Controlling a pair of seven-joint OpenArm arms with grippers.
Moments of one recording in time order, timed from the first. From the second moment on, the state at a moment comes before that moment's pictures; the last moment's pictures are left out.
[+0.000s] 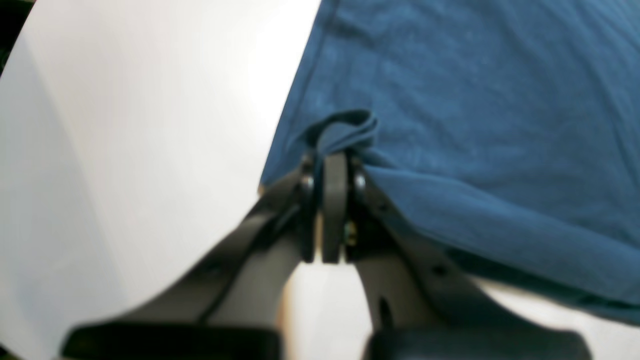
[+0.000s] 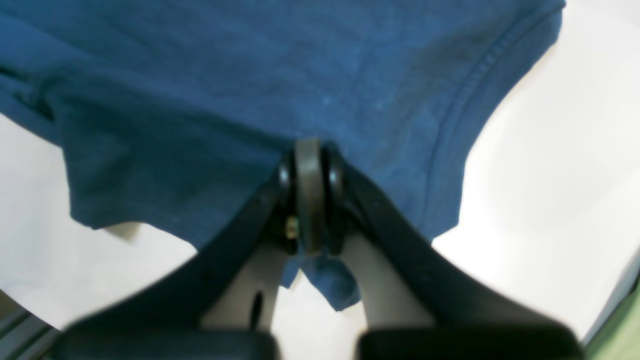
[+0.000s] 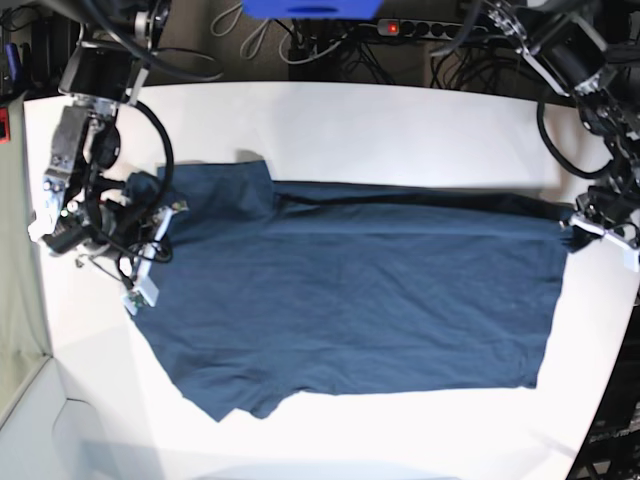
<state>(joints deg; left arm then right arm) -6.2 -12.2 -44.7 85.0 -19.7 -27.2 59.0 8.5 7.4 16.7 94.6 15.2 40.0 -74.4</state>
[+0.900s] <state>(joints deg) -11.2 -14.1 -44.8 78.2 -19.7 -27.1 59.0 11.8 8.2 16.6 87.9 15.1 40.0 -69.3</state>
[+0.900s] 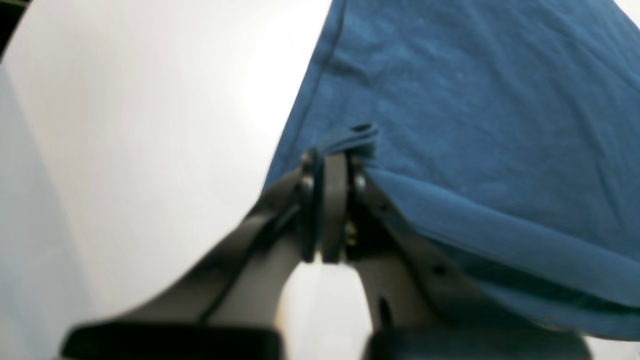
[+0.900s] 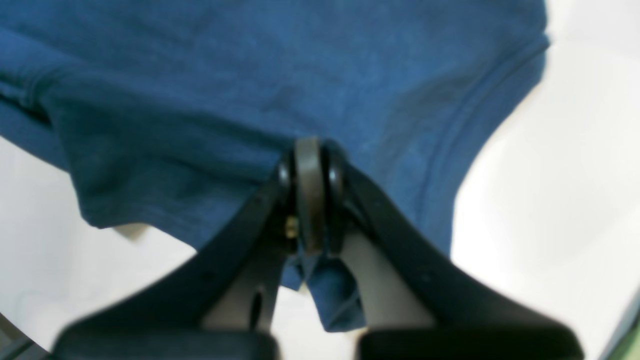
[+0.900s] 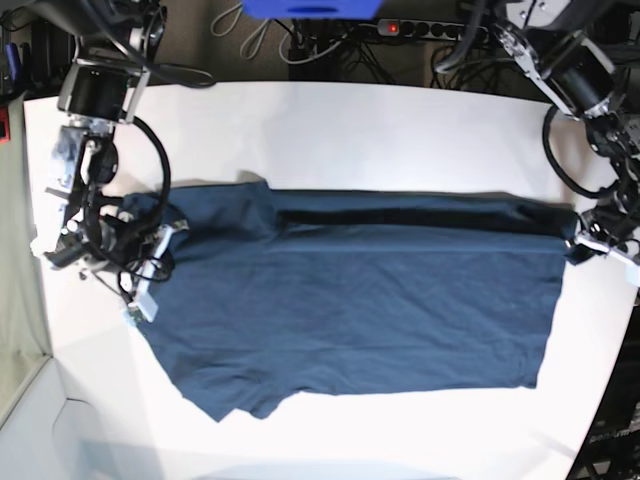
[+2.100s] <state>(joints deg) -7.2 -15.4 -45.2 78.9 -19.7 -27.4 59.0 1.1 7.4 16.9 102.4 15.6 40.0 -67.8</state>
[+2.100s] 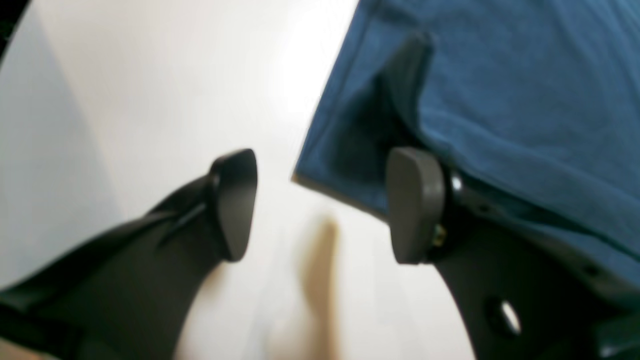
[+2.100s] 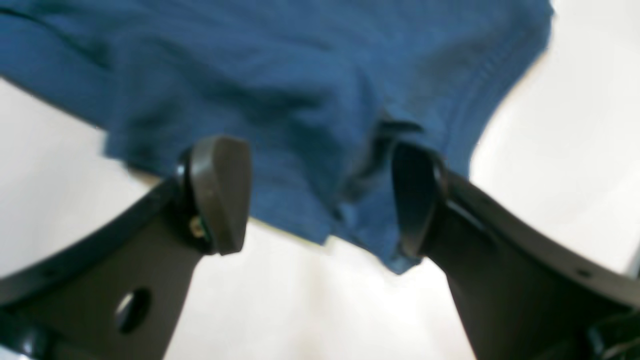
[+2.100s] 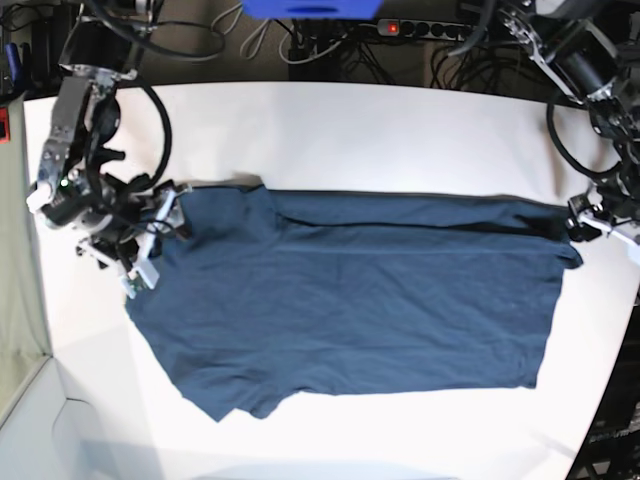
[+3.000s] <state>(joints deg) -7.6 -17.3 -39.0 64.1 -19.9 -27.0 47.3 -7.6 3.3 17.0 110.4 14.8 40.0 -70.6</state>
